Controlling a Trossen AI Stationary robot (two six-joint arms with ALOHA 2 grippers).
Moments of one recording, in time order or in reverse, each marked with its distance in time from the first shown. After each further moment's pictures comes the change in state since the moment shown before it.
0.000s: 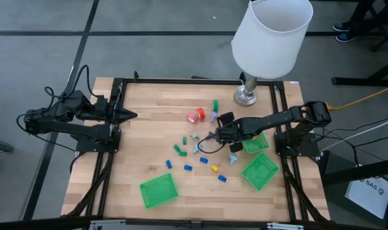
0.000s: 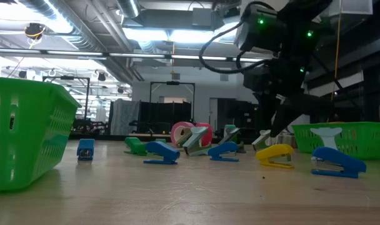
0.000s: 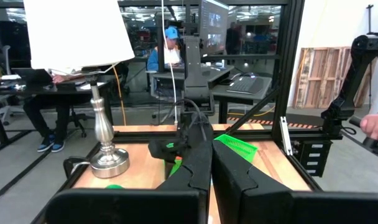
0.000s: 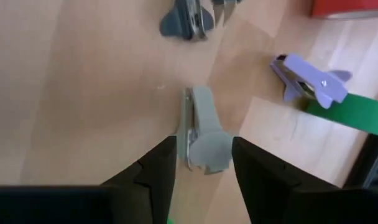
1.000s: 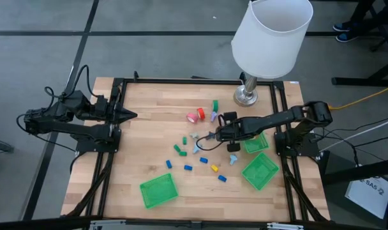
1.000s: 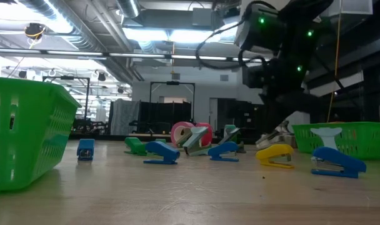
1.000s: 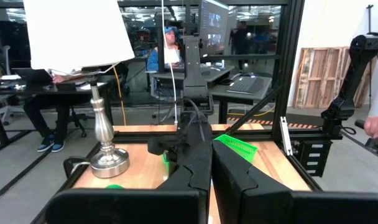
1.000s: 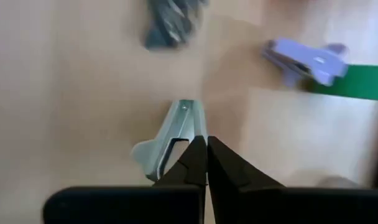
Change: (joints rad) left arm 0.000 0.000 0.000 0.000 0.000 0.000; right arm 0.000 -0.018 -0.003 0.007 -0.035 0.208
